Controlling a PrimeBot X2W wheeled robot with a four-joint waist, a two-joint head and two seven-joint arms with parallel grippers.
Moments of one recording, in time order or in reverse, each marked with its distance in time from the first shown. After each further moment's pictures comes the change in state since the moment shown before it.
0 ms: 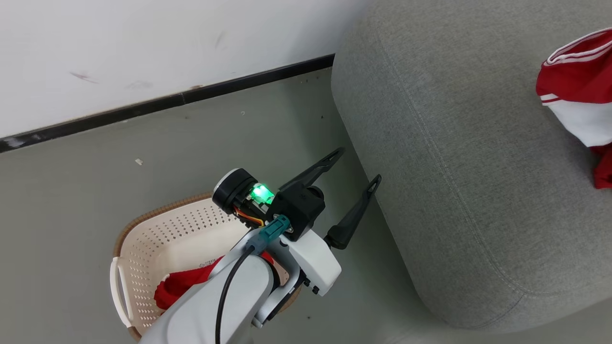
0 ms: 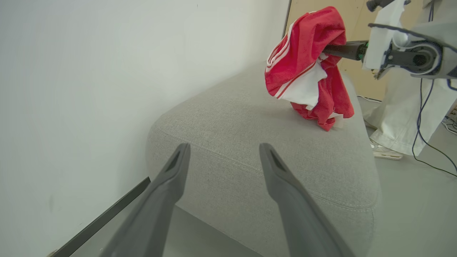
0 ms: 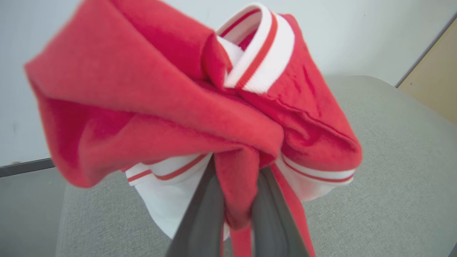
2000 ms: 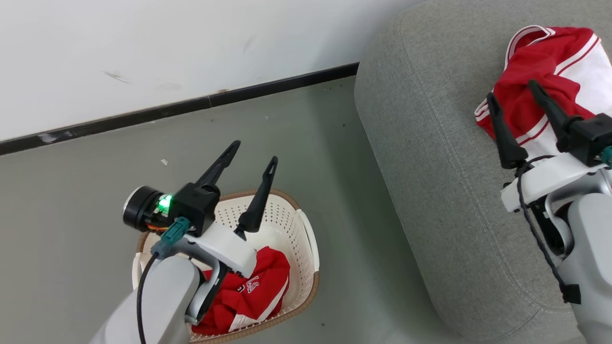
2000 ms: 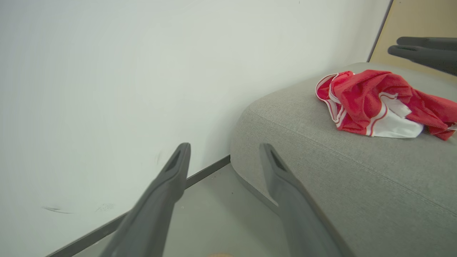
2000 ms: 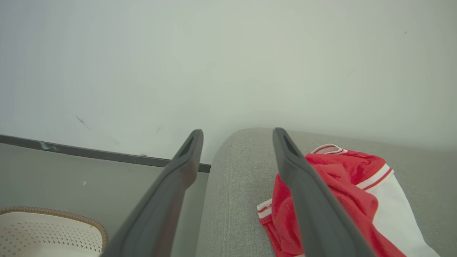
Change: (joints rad) left arm 0.068 0.105 0.161 0.125 -0.030 0.041 -0.186; right arm 0.189 0.238 0.076 -0.426 -0.191 0.000 -0.010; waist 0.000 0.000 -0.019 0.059
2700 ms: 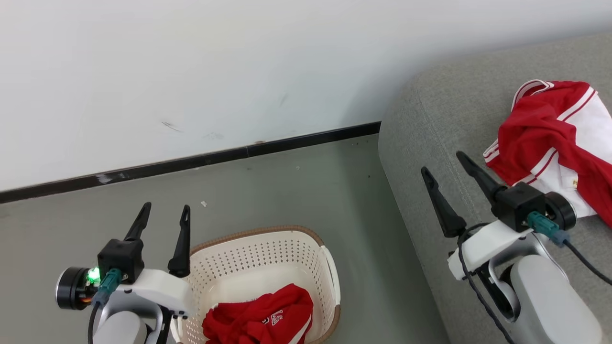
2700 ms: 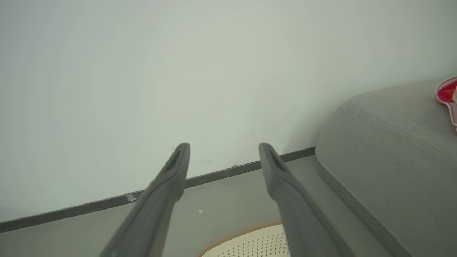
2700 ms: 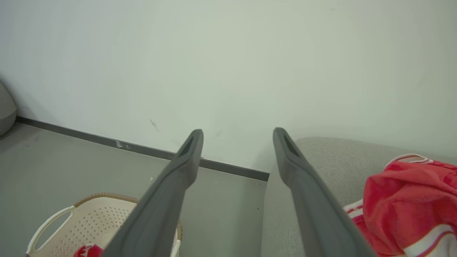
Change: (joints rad) left arm 0.223 0.061 0.185 0.073 -0.065 0.133 -0.045; right arm 0.168 0.109 0.100 -0.063 -0.044 0.000 0.000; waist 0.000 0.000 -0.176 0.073
